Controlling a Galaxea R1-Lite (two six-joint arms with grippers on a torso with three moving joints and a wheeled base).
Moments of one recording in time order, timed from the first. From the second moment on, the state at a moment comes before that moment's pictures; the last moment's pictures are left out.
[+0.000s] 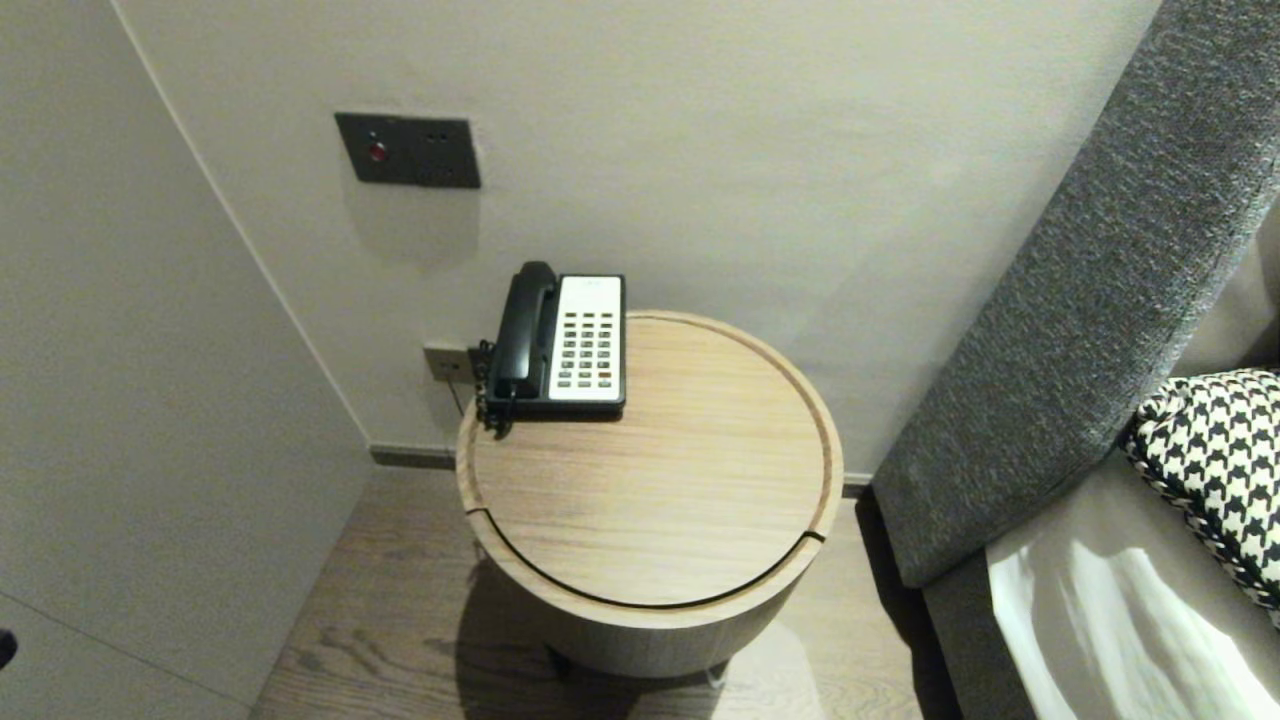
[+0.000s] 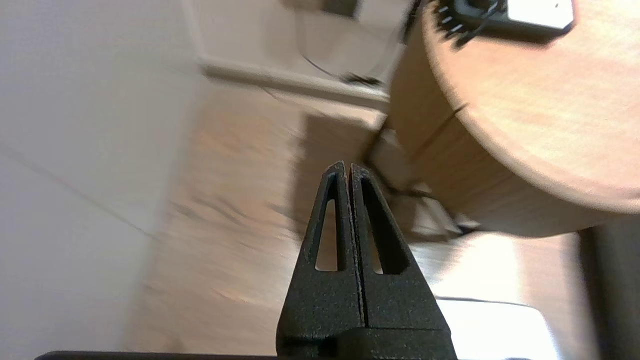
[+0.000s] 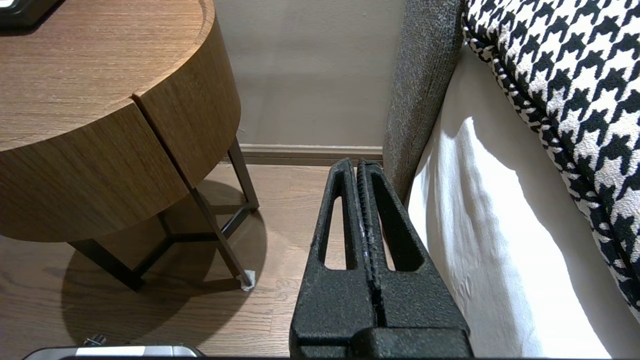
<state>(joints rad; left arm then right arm) -0.01 0.58 -0.53 0.22 -0.07 -0.14 -0.01 0.02 0.00 -0.11 0.00 0.03</state>
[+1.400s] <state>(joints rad) -0.35 1.61 -1.07 0.20 -0.42 -0.73 -0.01 0.02 0.00 -0.11 0.00 0.03</state>
